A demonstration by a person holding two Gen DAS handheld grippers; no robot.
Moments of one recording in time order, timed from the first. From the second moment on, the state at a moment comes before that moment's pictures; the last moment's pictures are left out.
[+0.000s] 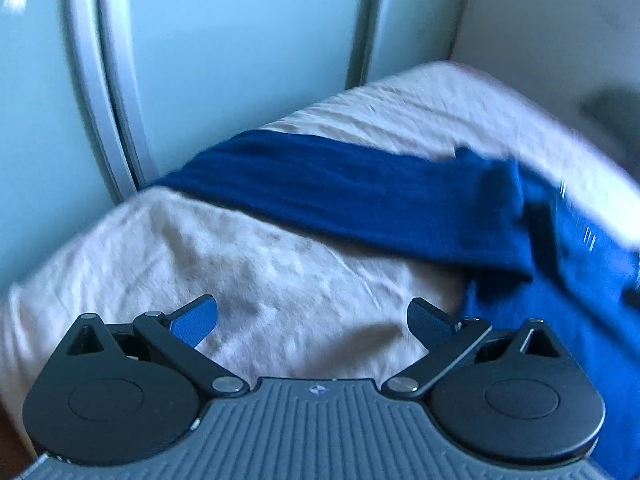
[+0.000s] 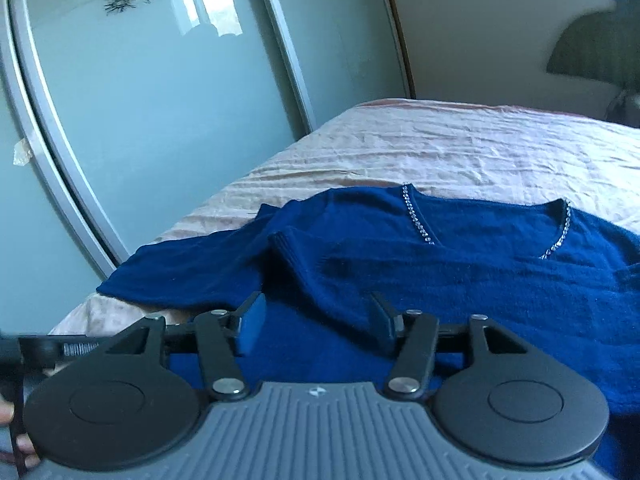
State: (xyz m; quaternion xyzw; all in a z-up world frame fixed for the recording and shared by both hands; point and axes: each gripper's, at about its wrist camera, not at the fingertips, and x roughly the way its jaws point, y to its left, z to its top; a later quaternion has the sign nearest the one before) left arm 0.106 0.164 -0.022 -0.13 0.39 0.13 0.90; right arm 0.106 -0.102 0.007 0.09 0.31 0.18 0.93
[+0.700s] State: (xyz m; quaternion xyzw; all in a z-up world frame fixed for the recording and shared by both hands) left arm 0.155 0.331 -0.051 -0.57 0.25 0.10 0.78; right arm 0.101 -0.097 -0.002 0.09 0.31 0.18 0.93
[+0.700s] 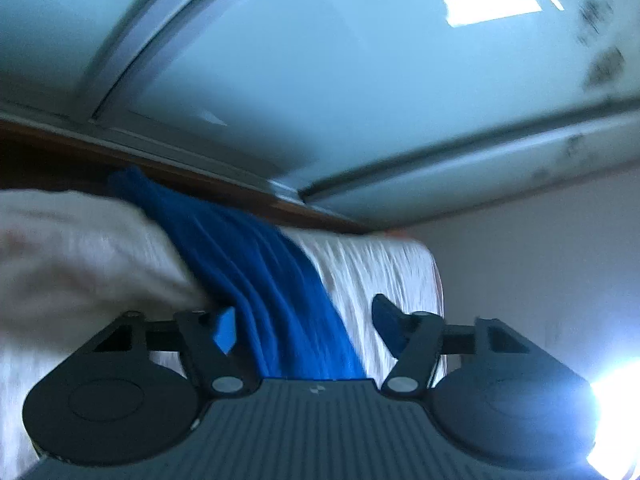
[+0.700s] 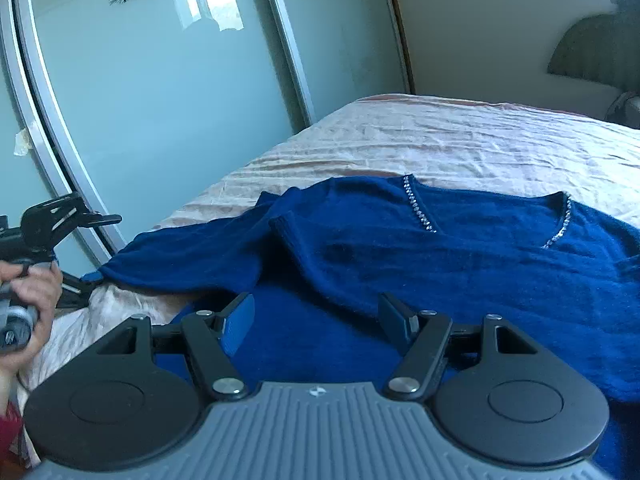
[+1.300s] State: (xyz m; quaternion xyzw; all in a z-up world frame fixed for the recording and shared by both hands) left arm 0.168 0.229 0.051 -0.29 0.21 0.10 0.93; right arm 0.084 -0.132 0.002 0.10 0.30 0.14 0.94
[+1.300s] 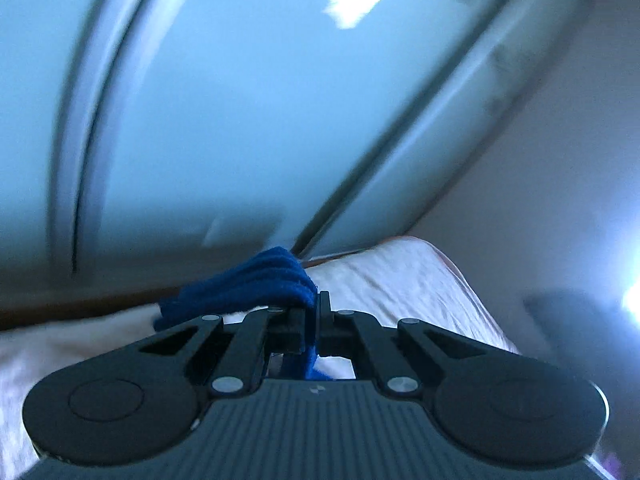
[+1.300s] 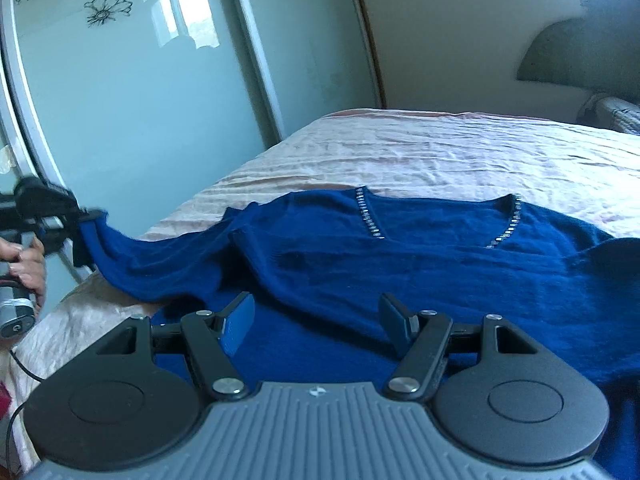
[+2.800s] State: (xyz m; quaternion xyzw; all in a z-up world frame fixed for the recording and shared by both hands) left arm 0.059 -0.075 -0.042 0.23 0.25 -0.34 0.88; right arm 0.059 -0.264 -0.004 0.17 0.27 -0.01 0.95
